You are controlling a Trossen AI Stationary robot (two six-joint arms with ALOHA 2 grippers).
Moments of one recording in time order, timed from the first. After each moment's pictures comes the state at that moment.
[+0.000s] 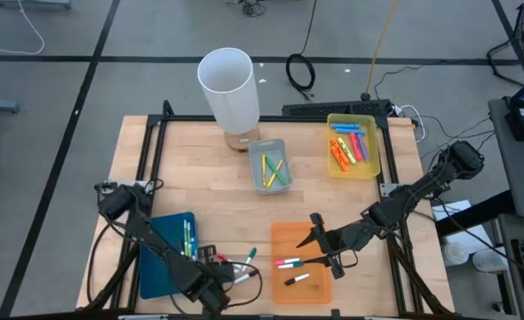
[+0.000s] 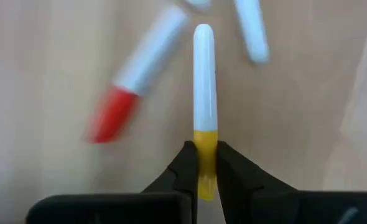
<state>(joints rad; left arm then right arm) -0.76 2.02 1.41 -0.85 -0.18 -0.92 0.59 1.31 0.73 0.15 0.21 0.14</state>
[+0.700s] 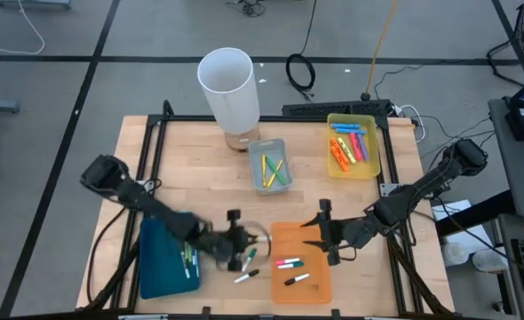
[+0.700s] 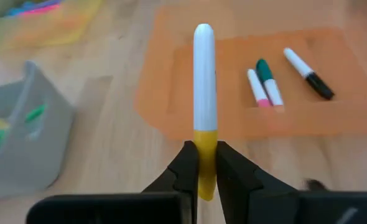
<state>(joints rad) -0.54 1.71 1.00 -0.02 -0.55 -0.25 0.58 1.25 0.73 -0.02 0.43 0.16</state>
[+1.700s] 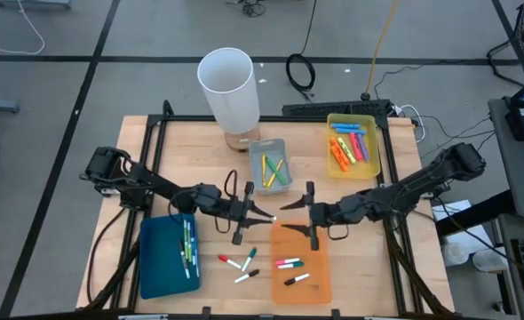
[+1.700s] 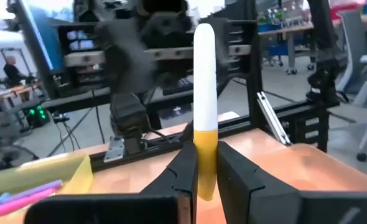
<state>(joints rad) -0.20 1.68 0.70 1.05 0.05 0.18 0.39 1.31 0.73 0.47 0.34 -0.05</state>
